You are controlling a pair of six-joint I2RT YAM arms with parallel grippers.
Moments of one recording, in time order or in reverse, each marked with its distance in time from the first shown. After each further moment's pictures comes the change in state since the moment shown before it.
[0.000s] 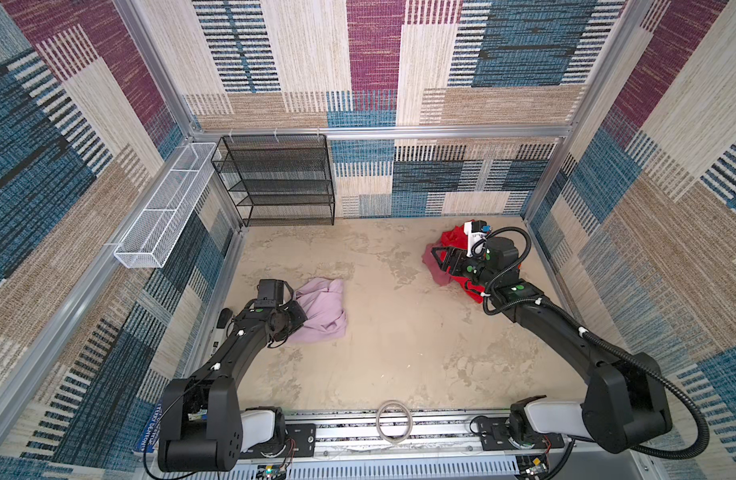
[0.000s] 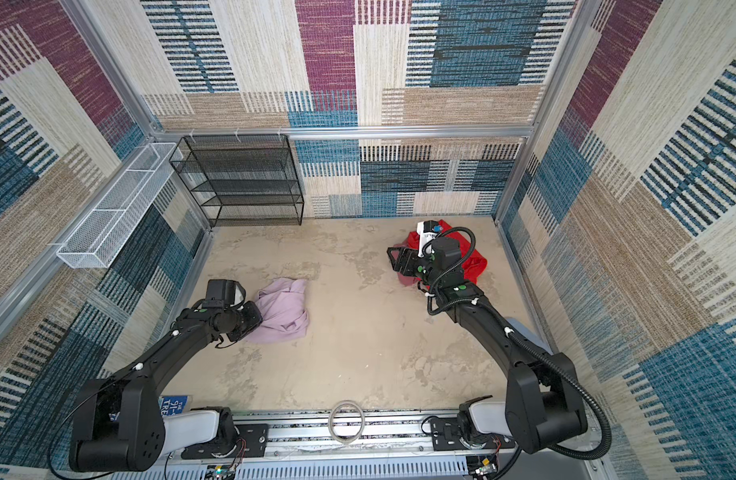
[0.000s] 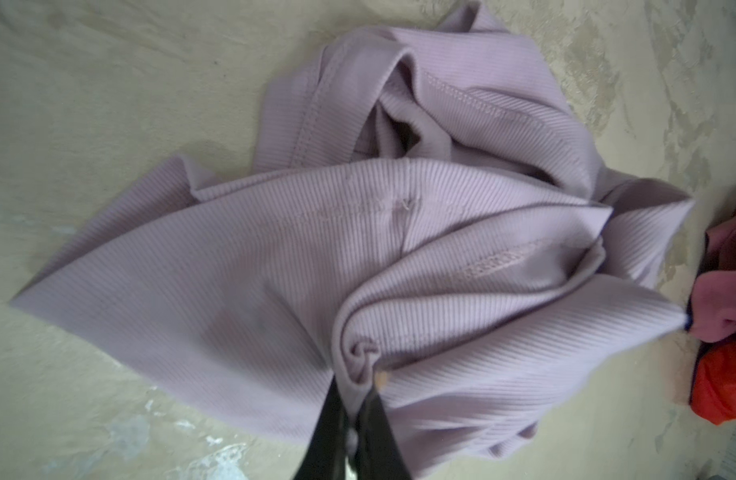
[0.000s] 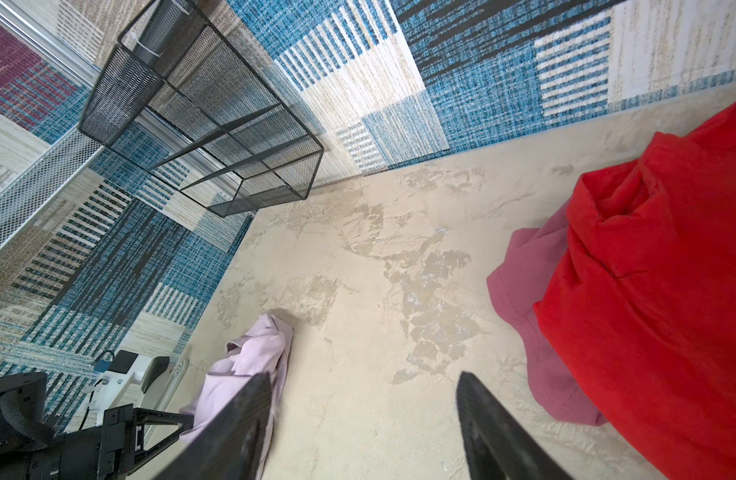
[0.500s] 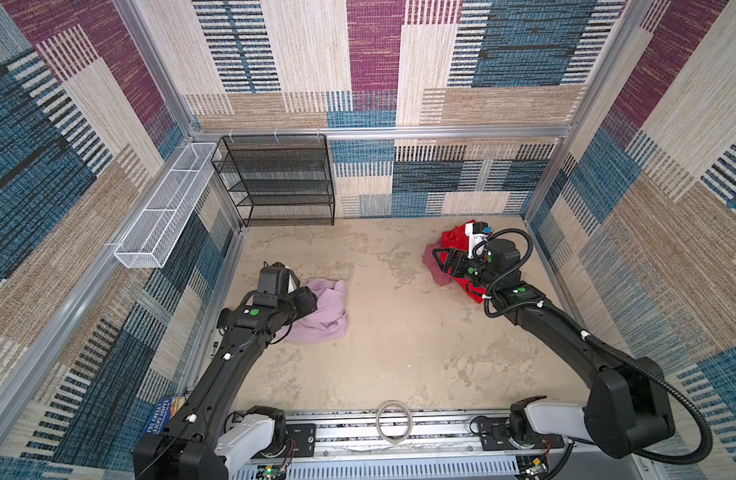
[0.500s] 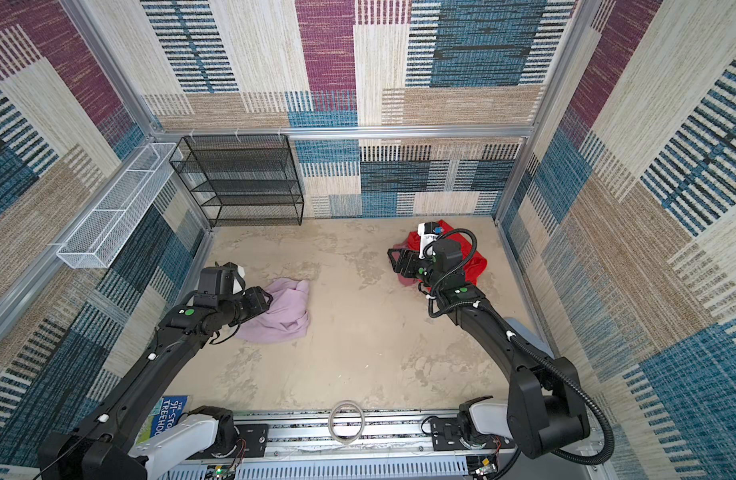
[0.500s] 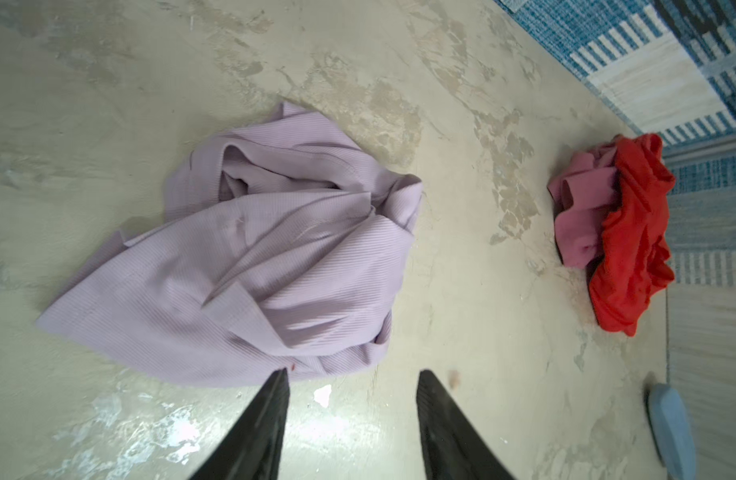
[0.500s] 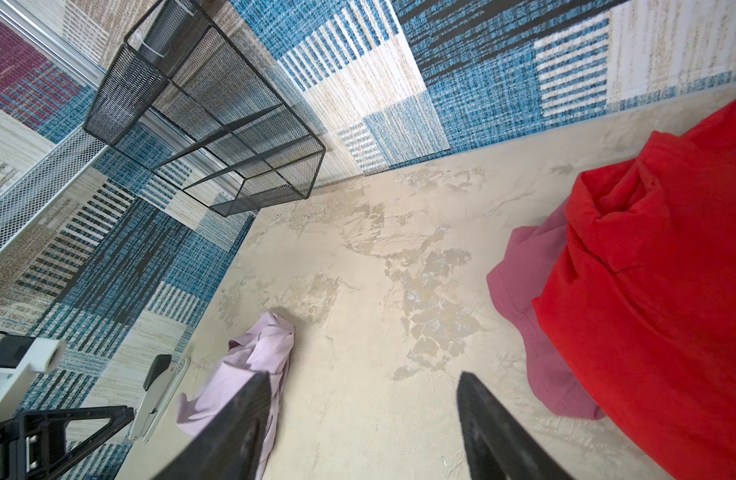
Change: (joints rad) left arm -0.200 -0.195 0.171 -0.158 -0.089 0.068; right arm 0.000 -0.008 -0.018 0.004 -0.002 0.000
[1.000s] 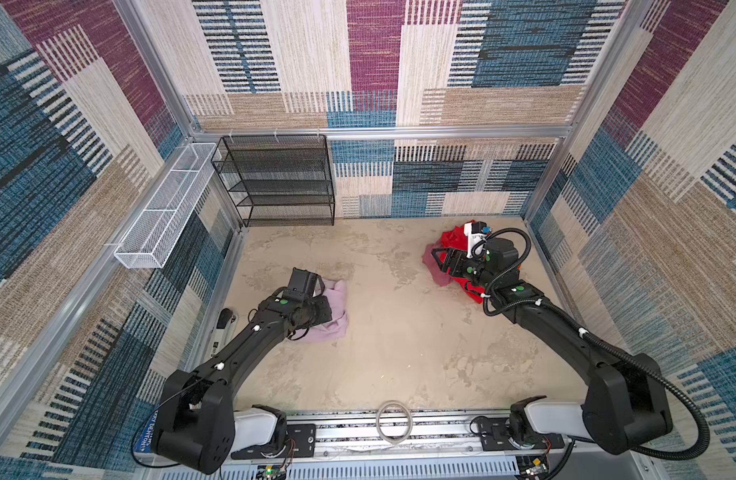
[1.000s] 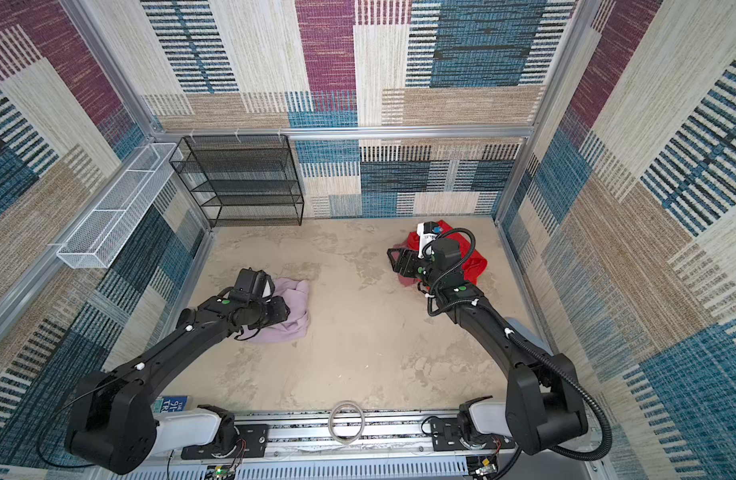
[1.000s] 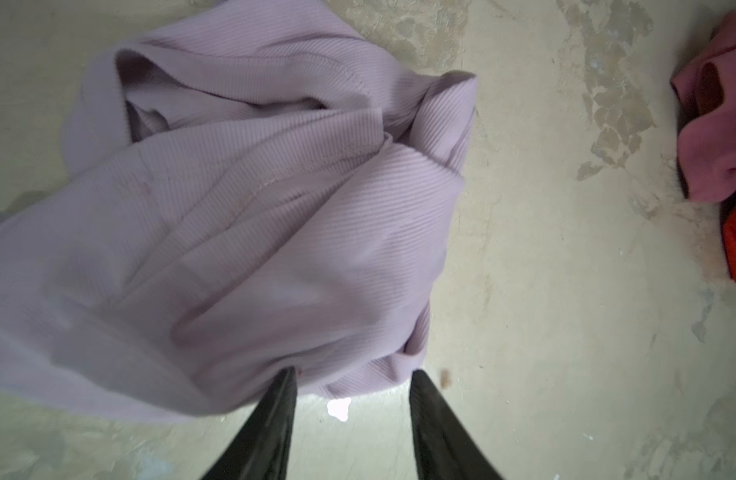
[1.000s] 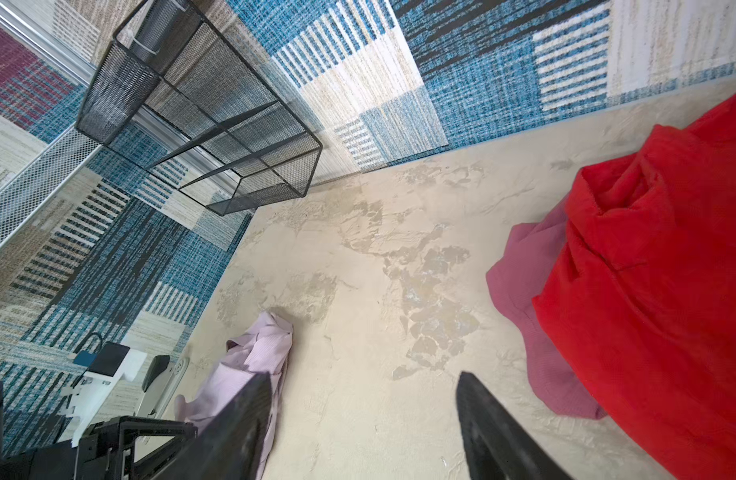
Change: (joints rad) left arm -0.094 0.251 -0.041 0.109 -0.032 0.029; right arm 0.000 -0.001 0.009 -0.014 0.012 0.008
